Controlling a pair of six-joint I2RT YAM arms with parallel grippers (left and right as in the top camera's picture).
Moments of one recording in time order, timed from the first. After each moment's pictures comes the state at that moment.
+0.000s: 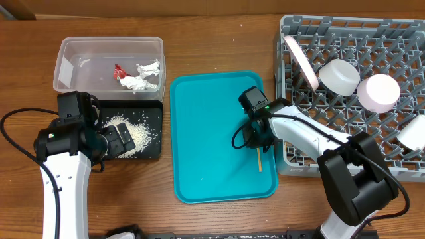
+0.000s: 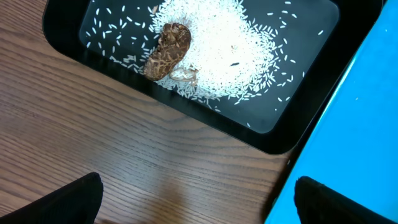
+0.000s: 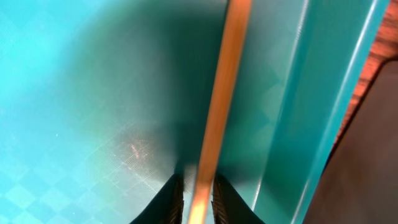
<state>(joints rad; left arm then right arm) 0.20 1.23 1.09 -1.19 -0.02 -0.28 0.52 1.86 1.13 -0.77 0.01 0.33</state>
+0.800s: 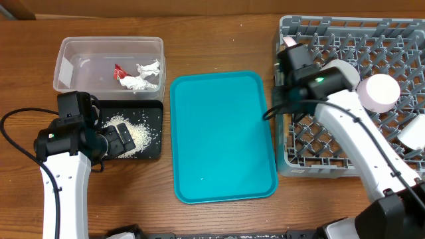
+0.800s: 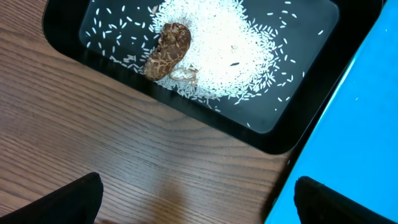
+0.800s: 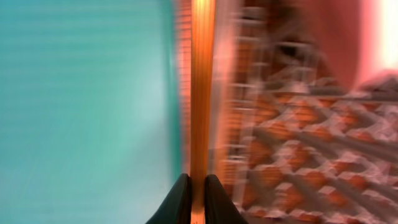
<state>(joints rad) 0.20 1.23 1.09 -1.19 -0.02 -0.28 0.31 1.62 1.43 -1.09 0.11 0.24</state>
